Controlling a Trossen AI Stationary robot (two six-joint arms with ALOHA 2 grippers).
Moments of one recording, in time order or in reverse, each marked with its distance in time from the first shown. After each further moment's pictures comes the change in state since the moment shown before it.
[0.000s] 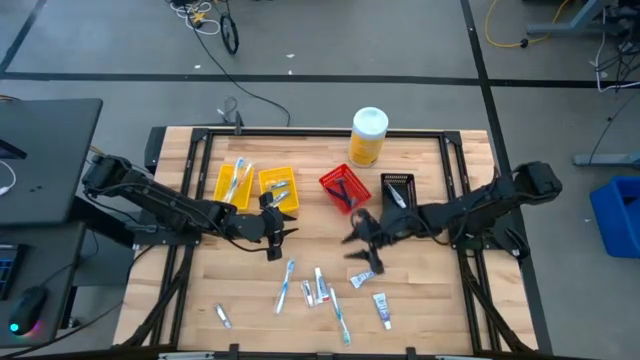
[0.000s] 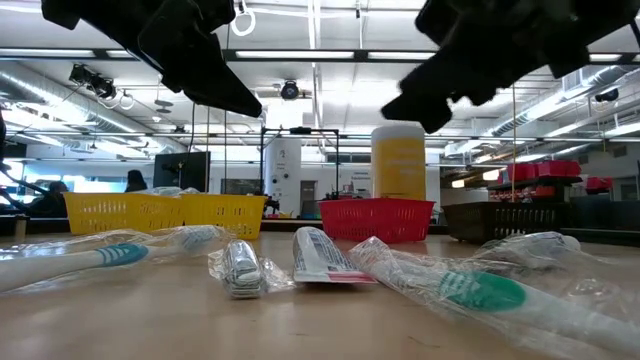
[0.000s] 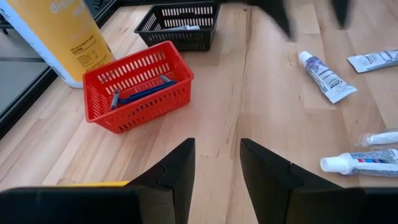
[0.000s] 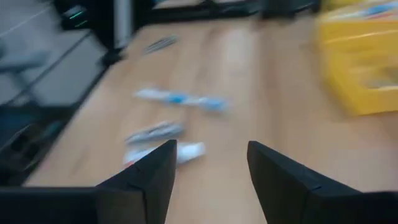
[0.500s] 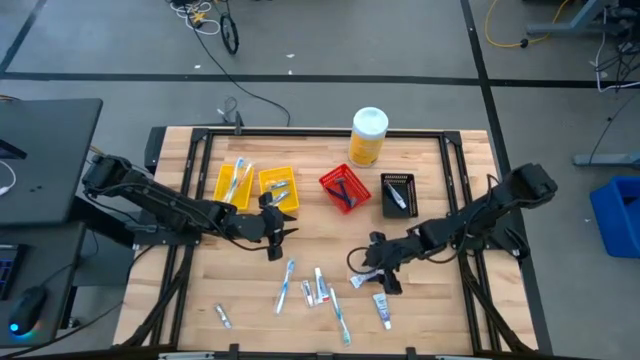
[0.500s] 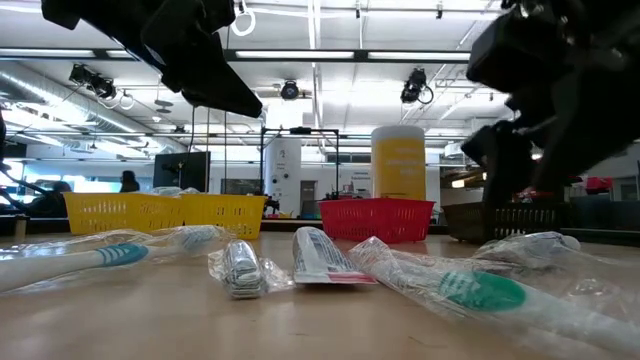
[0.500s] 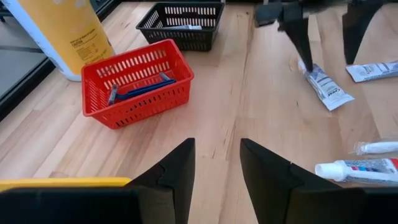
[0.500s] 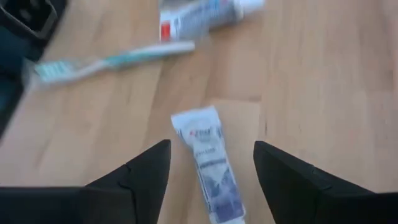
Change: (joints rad) left arm 0.000 0.000 0.000 0.001 0.000 -0.059; right arm 0.177 0.058 0.000 -0.324 0.038 0.131
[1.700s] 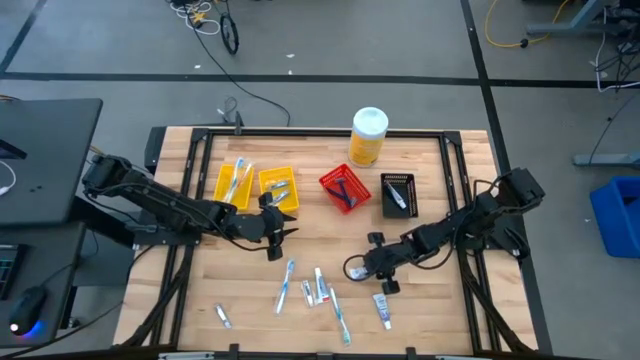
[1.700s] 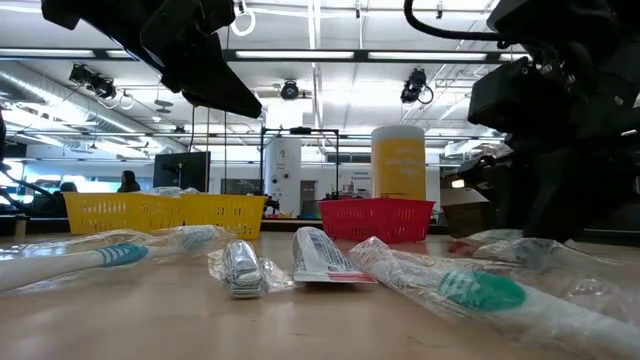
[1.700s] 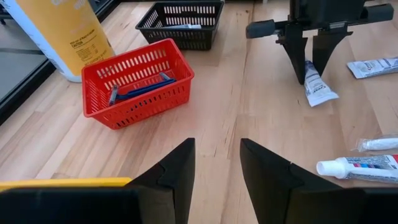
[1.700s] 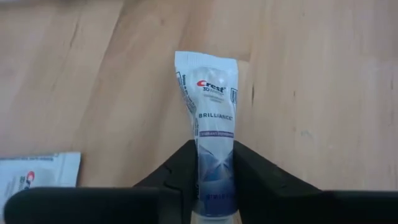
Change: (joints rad) left arm 0.000 0.000 0.000 -0.003 0.000 0.015; right arm 0.011 0.122 -0.001 0.006 0.069 -0.112
